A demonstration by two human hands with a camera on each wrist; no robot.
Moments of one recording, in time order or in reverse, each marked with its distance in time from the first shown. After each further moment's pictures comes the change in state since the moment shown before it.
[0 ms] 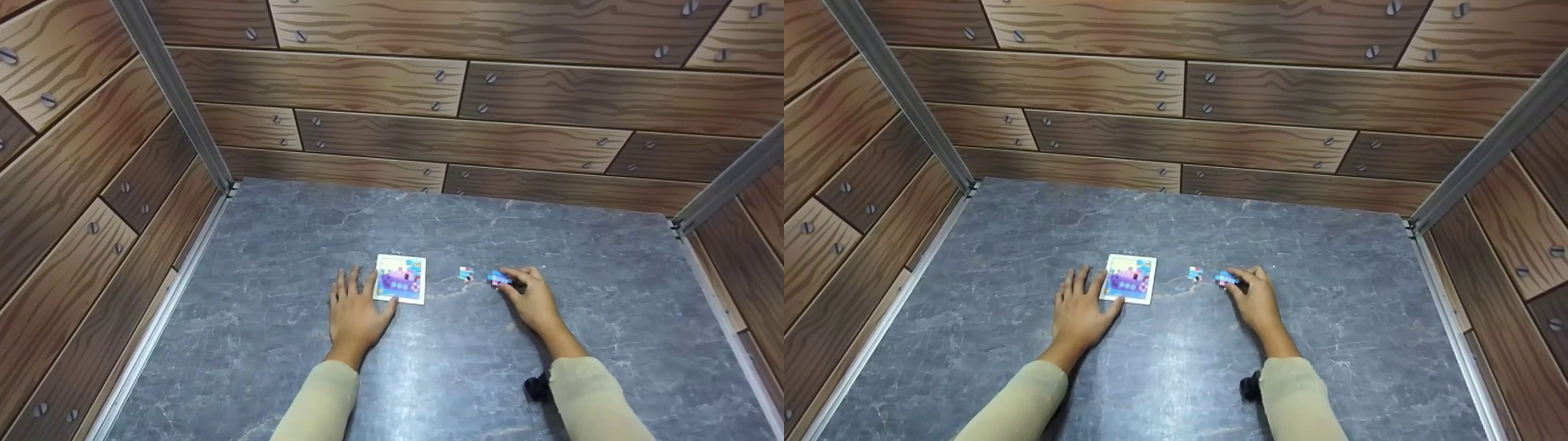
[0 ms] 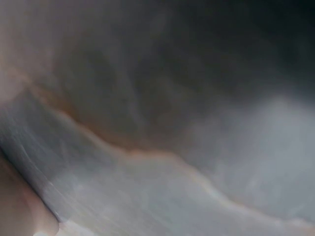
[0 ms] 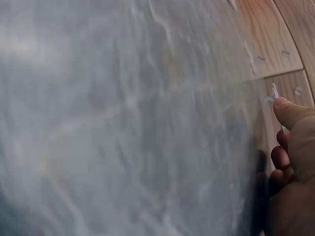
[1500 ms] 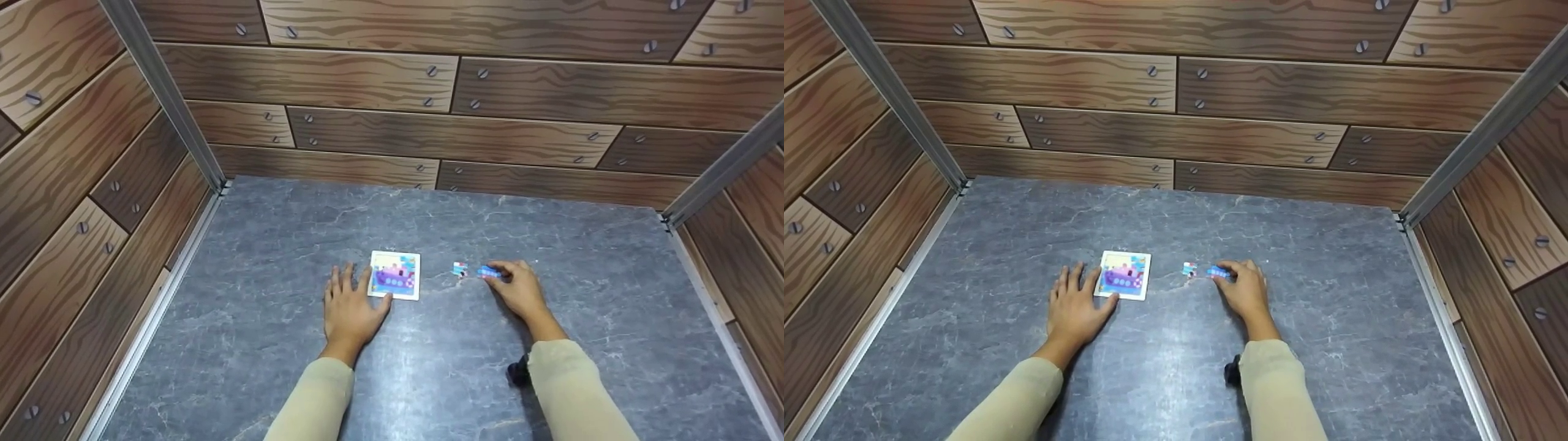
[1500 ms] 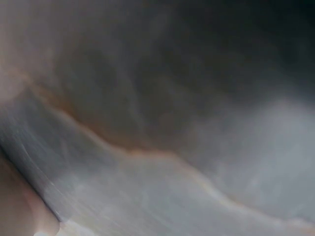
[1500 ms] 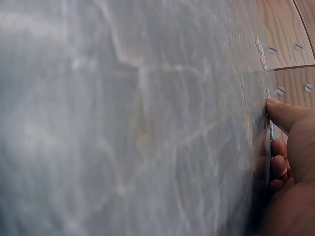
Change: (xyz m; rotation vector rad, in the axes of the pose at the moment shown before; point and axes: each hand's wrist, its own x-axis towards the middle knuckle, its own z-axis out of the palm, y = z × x) left_hand -0.002 0.000 -0.001 -0.003 0.010 0.003; right_hand 0.008 -0.008 0.001 -0.136 -0.090 0.067
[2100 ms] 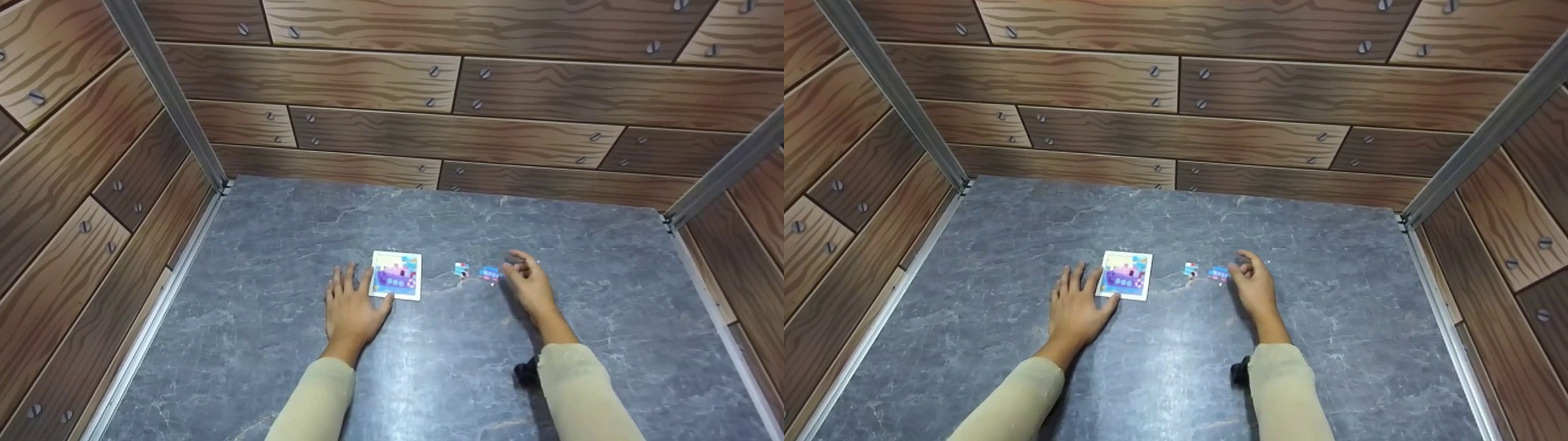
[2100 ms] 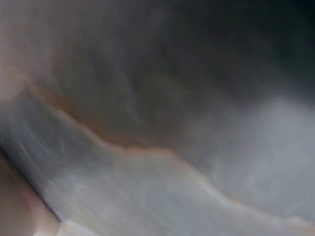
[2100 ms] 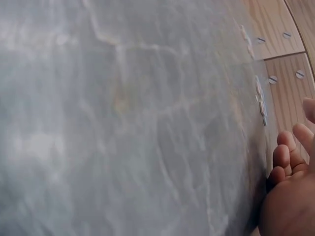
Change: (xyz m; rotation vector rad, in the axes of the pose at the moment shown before) left_hand 0.001 0.000 0.001 -0.001 -0.013 0.001; right_hand -0.002 0.005 -0.014 0.428 0.041 0.177
